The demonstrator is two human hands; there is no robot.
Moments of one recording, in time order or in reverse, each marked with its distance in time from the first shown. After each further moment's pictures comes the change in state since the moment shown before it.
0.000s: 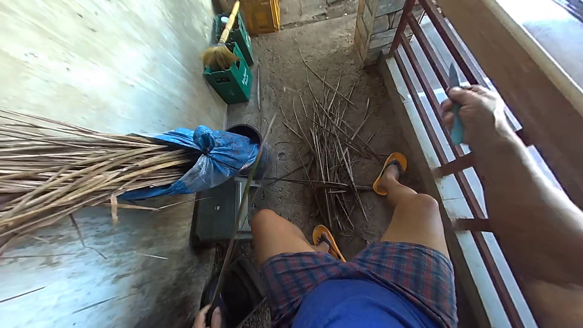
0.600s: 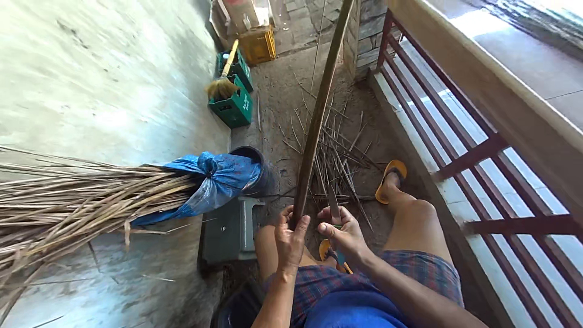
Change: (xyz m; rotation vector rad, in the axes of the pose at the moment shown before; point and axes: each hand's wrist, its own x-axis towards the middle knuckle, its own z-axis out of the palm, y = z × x) left_hand 0.091 0.342 0.060 -1.130 -0.167 0.343; right_hand -0.243 0.111 0.139 0.439 -0.476 0.024
